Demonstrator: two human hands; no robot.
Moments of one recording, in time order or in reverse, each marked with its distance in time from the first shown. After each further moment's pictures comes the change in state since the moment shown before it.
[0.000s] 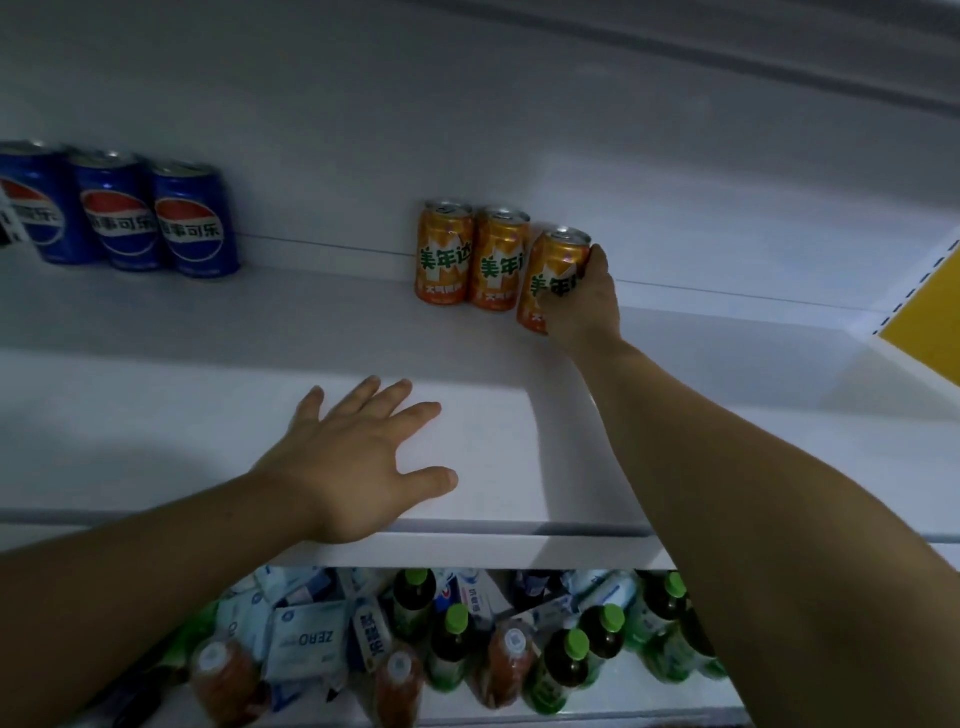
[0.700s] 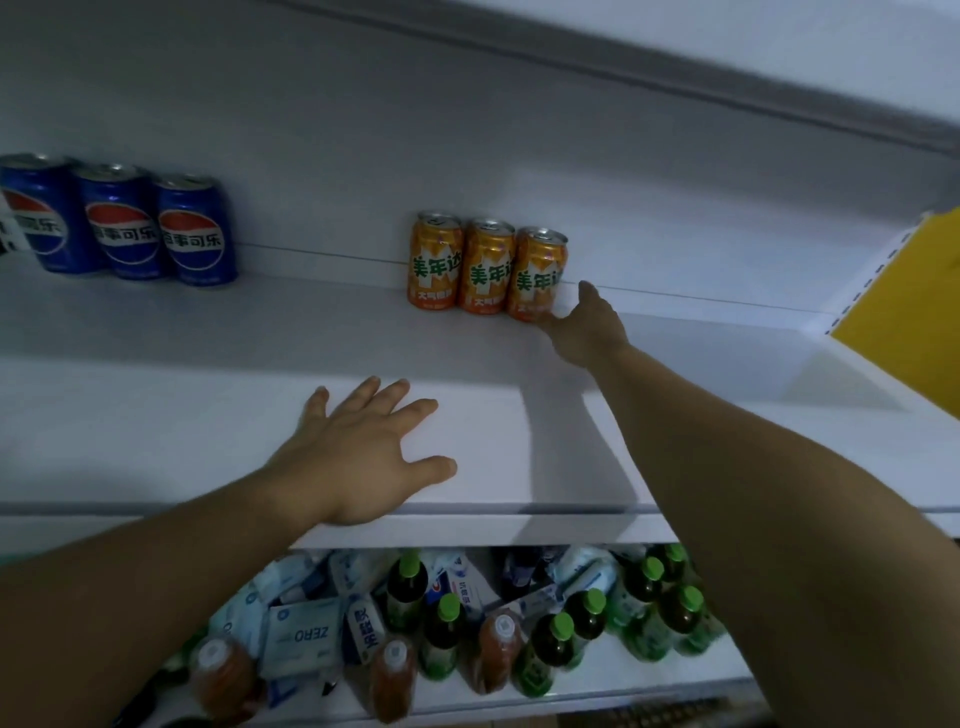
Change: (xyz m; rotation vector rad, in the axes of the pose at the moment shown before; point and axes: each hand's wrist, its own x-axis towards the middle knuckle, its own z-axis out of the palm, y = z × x) left_hand 0.000 -0.001 0.001 -0.062 0.017 0.027; right_hand -0.020 -0.006 -0.036 -0.384 -0.187 0.137
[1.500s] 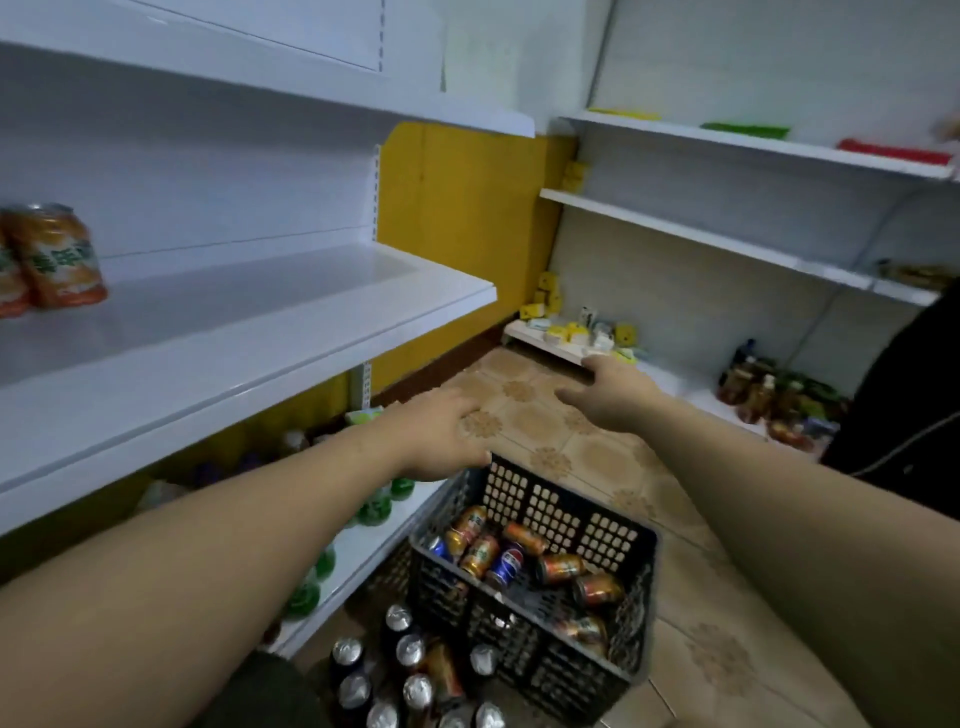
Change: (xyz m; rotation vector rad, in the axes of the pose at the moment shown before) left_hand -0.112 0.295 0.062 -0.007 -0.191 0.977; right_hand -0.415 0.193 -0.220 -0.328 0.235 0.741
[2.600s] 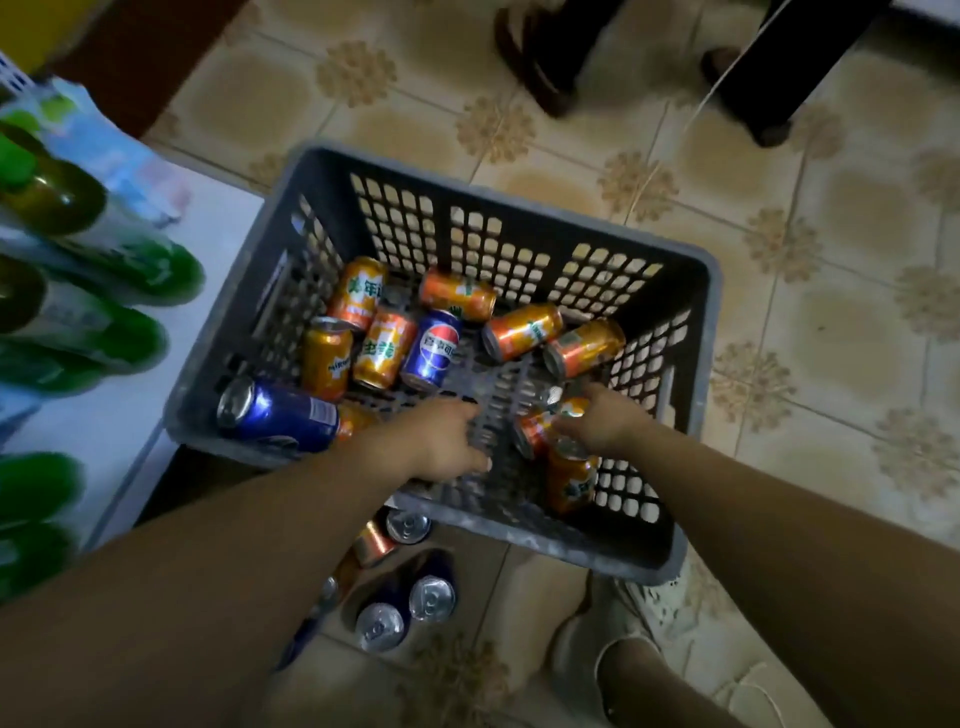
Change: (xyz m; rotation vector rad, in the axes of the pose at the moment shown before) left_hand 0.294 -0.026 0.466 -0.100 -0.897 -0.062; right_hand 0.160 0.344 0.414 0.188 -0.740 0.535
